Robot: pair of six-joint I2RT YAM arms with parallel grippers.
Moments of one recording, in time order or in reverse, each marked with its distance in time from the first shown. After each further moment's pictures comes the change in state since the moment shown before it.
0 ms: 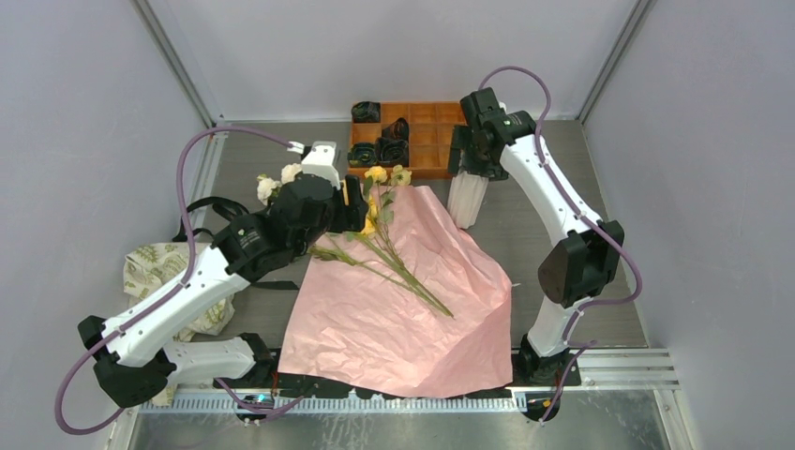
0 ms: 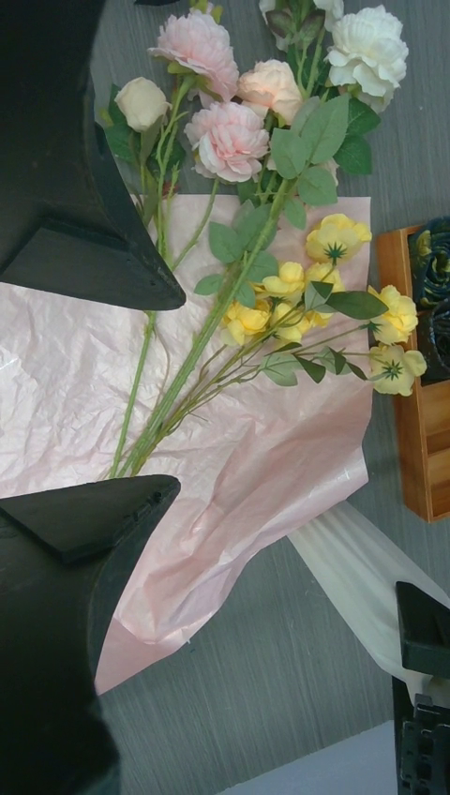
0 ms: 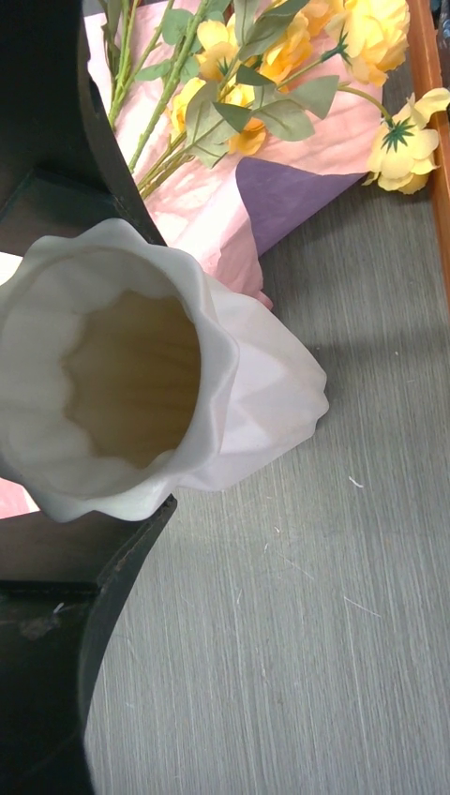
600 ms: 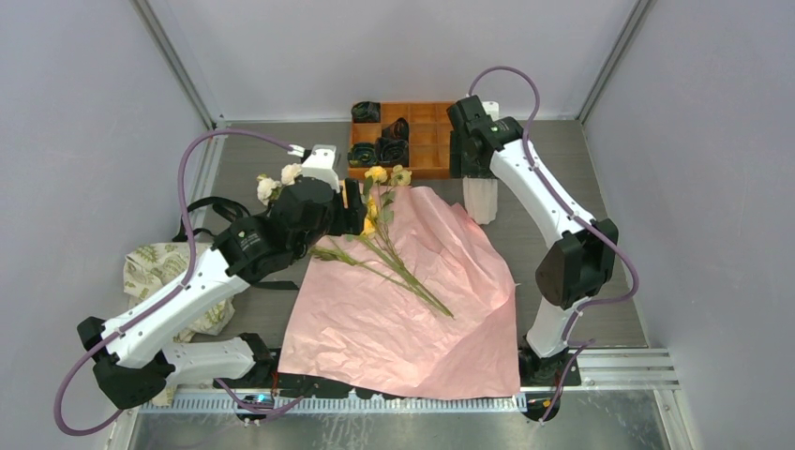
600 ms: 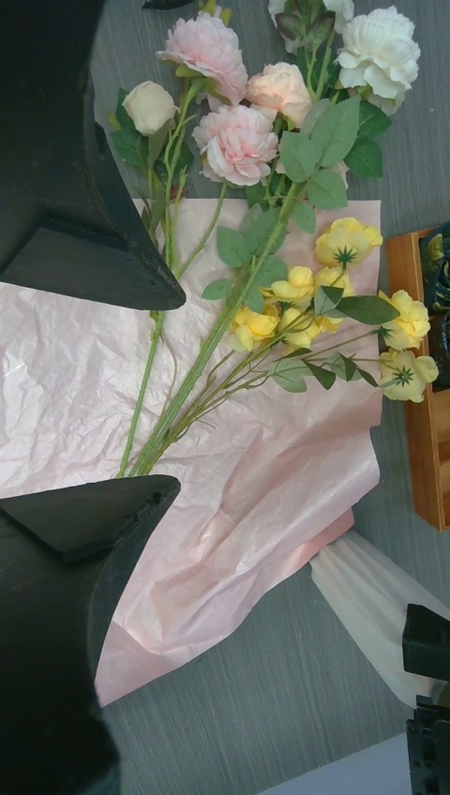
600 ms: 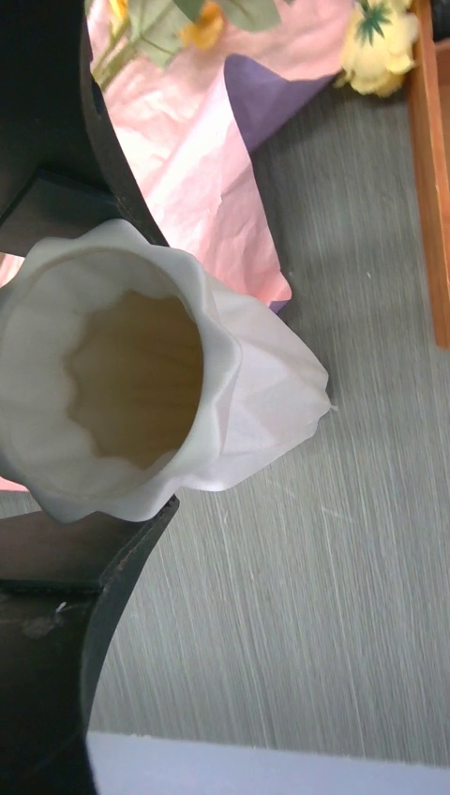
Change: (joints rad) left arm 0.001 -0.014 -0.027 -0.003 0.000 -0.001; right arm 0.059 0.000 -0.041 0.023 0.210 -0.042
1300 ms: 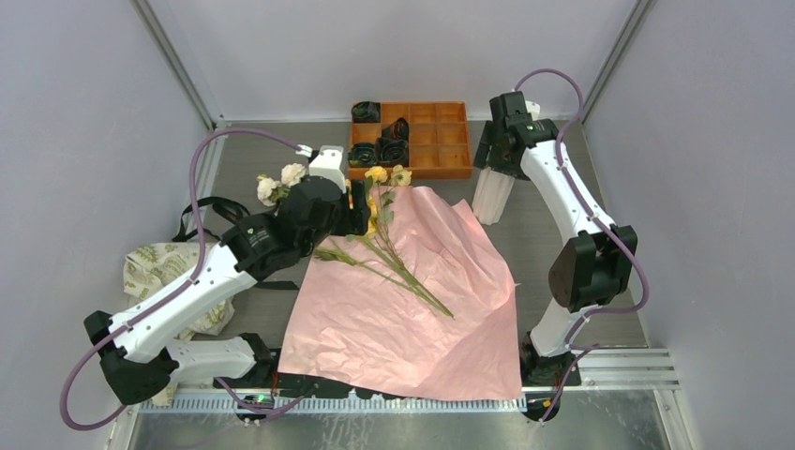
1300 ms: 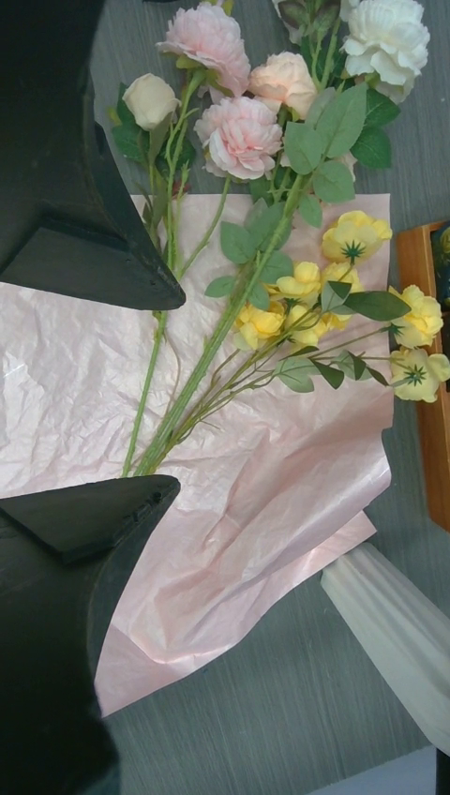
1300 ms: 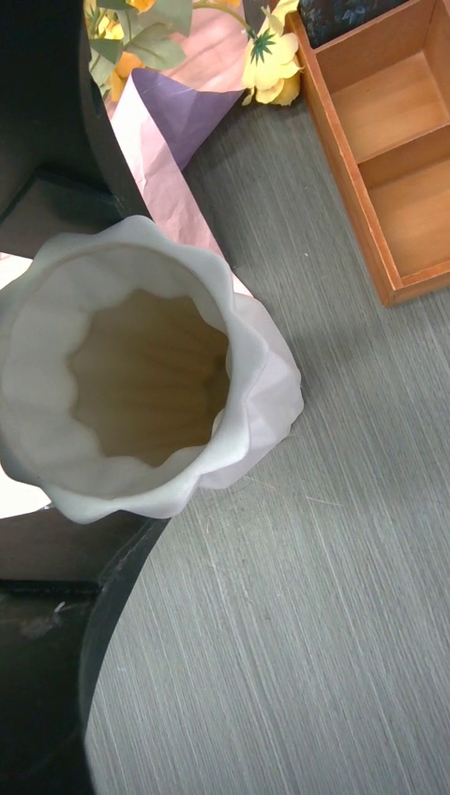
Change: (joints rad) left arm 0.000 0.023 -0.002 0.004 0.003 0.000; right arm -0.183 -0.053 -0.104 0.126 -0.119 0.064
